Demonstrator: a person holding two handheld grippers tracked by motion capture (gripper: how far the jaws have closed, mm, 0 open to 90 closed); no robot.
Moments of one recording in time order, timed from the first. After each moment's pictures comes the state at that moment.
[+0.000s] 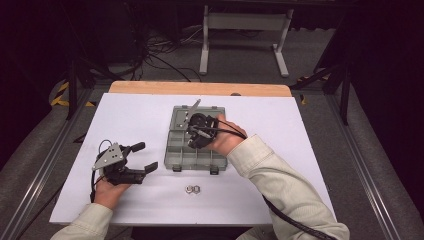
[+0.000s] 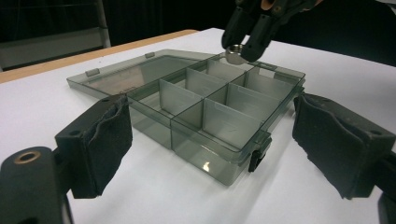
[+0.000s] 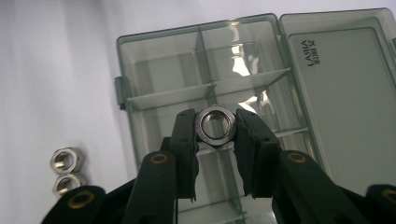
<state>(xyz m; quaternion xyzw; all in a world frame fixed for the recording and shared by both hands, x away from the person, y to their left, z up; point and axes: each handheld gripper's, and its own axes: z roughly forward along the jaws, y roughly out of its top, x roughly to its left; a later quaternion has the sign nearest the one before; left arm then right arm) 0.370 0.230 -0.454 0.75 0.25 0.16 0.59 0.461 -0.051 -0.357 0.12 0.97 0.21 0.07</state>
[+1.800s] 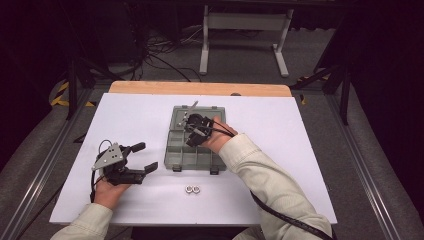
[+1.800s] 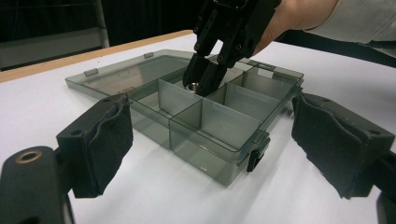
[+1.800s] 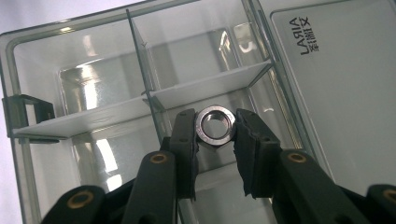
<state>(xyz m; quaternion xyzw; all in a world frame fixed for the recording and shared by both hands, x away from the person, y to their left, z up) 0.370 0.230 -0.454 0.75 0.25 0.16 0.60 0.501 -0.042 -0.407 0.15 0.96 0.22 0.06</state>
